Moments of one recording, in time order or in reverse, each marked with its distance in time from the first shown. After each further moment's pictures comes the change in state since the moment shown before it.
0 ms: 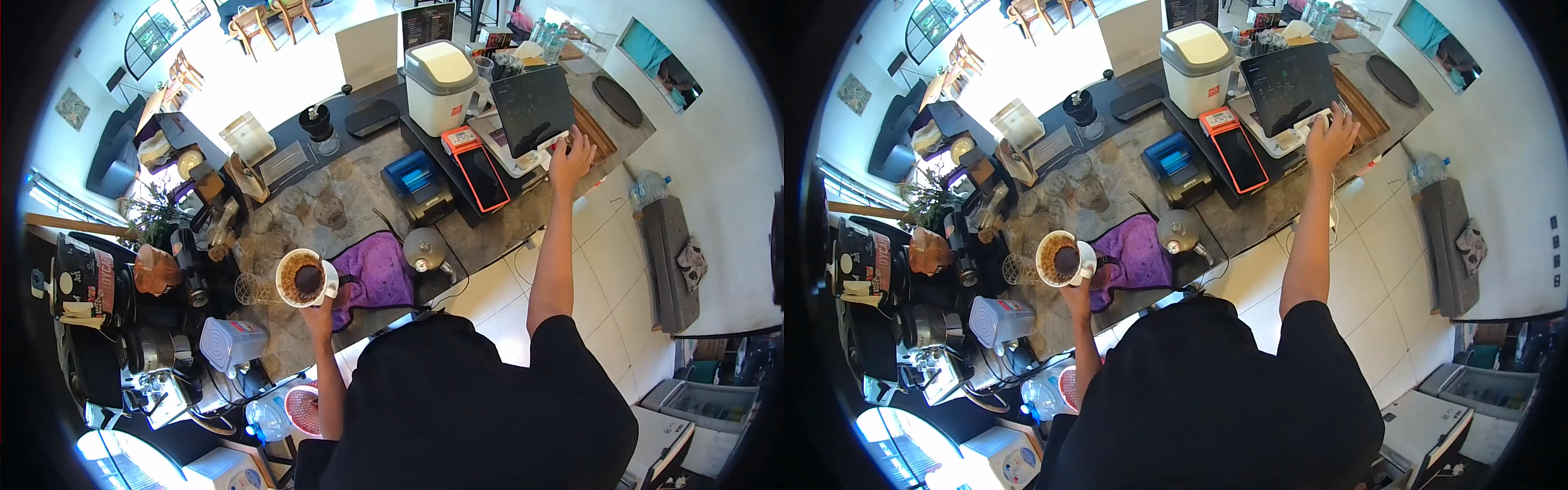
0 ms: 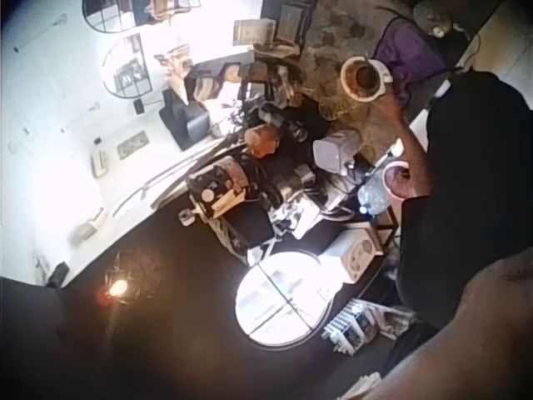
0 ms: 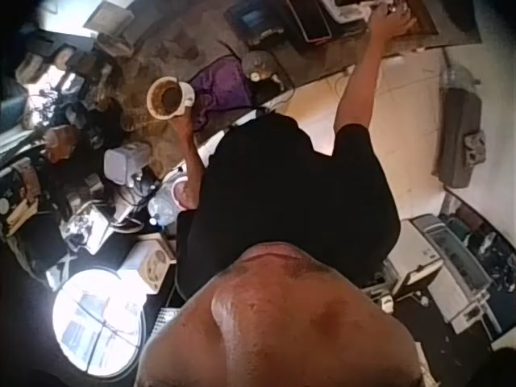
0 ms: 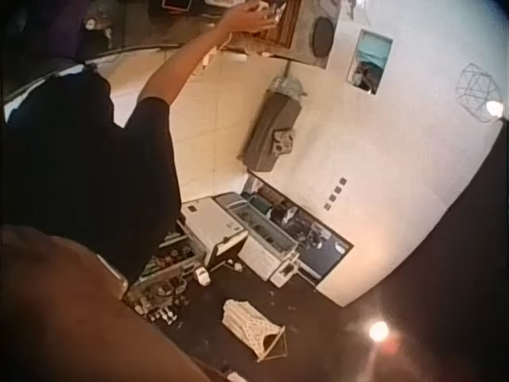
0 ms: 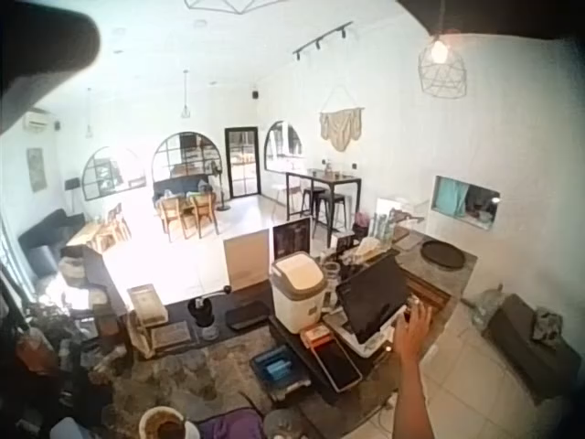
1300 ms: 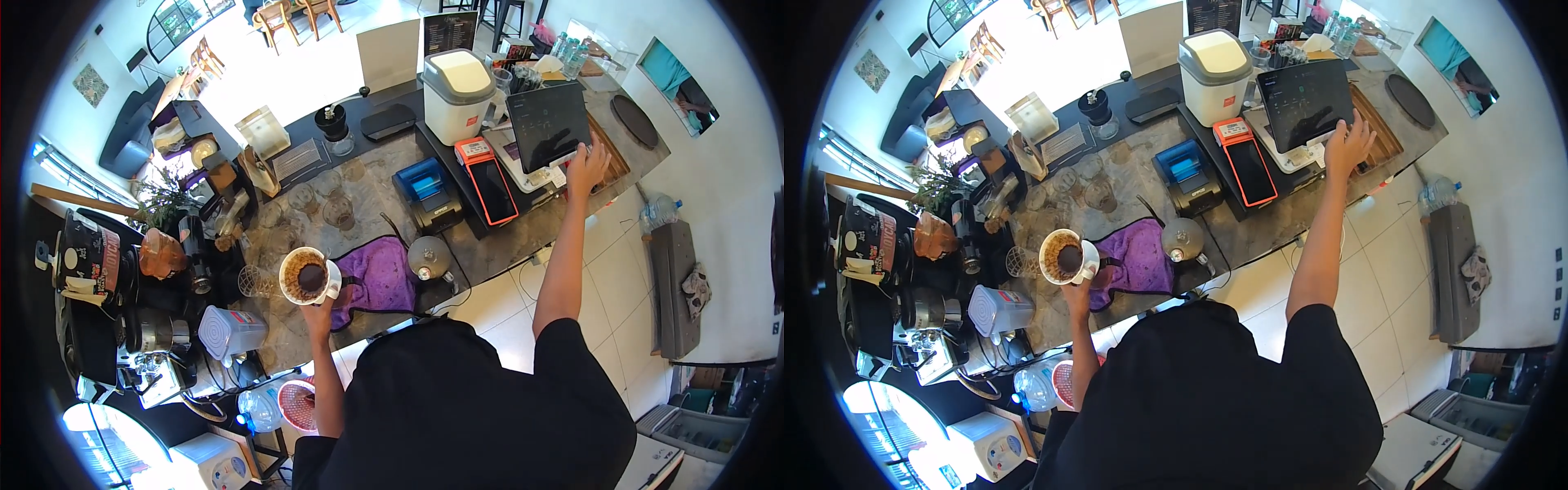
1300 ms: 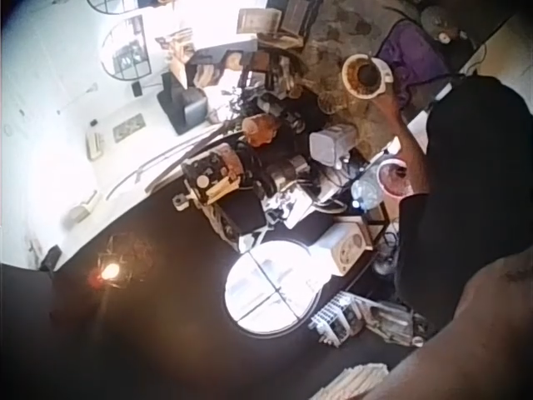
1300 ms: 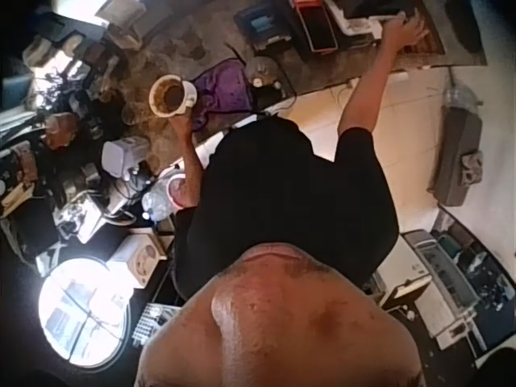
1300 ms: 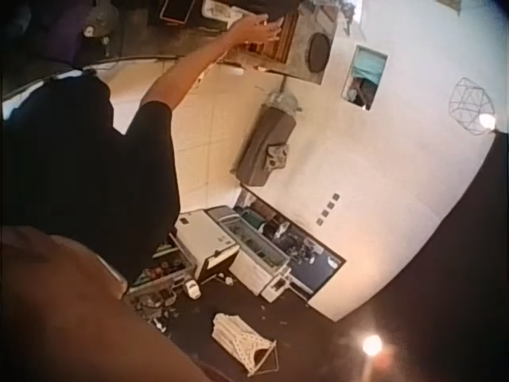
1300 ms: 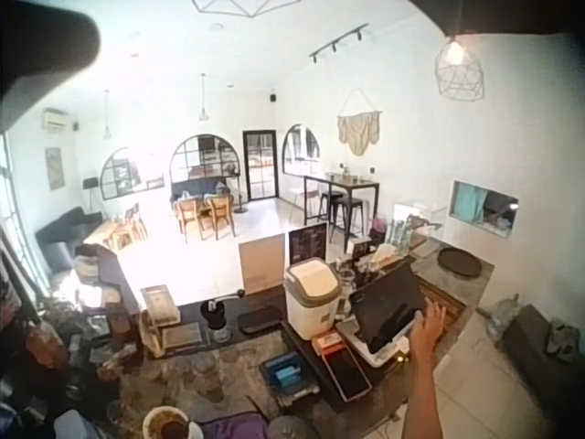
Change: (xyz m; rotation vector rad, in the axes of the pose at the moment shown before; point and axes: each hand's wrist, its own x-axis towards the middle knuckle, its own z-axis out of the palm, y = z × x) left_hand -0.002 0.005 -0.003 0.009 -0.040 -0.041; right_hand 0.037 0.022 0.021 0.087 0.002 -0.019
